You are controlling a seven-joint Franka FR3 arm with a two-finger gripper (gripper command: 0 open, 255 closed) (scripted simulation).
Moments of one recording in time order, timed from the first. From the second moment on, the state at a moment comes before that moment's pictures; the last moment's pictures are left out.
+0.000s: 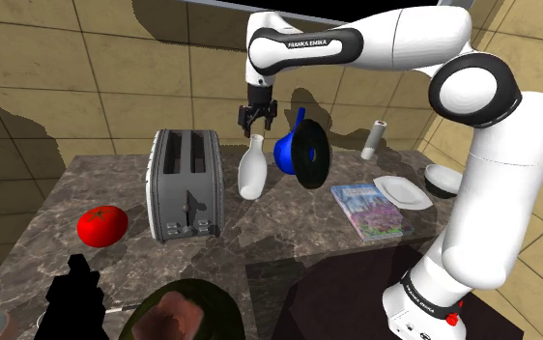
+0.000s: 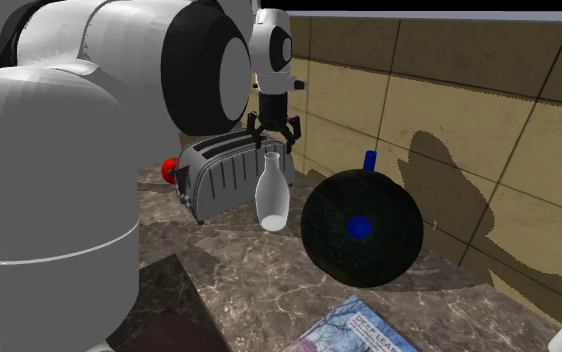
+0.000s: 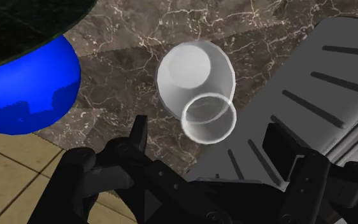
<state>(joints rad) 0.11 0.32 0.15 -1.53 -0.06 1.77 0.14</state>
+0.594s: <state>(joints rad) 0.11 0.35 0.15 -1.59 -0.07 1.86 0.14</state>
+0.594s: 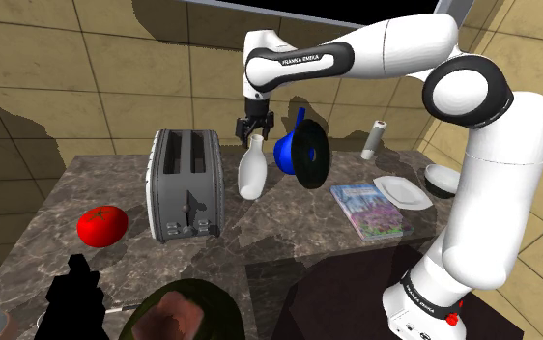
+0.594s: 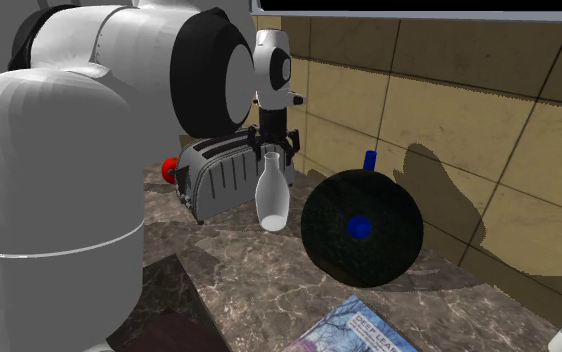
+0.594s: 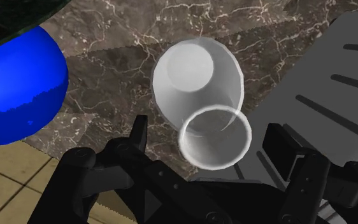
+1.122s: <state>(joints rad) 0.11 0.35 0.15 -1.59 -0.07 1.87 0.15</state>
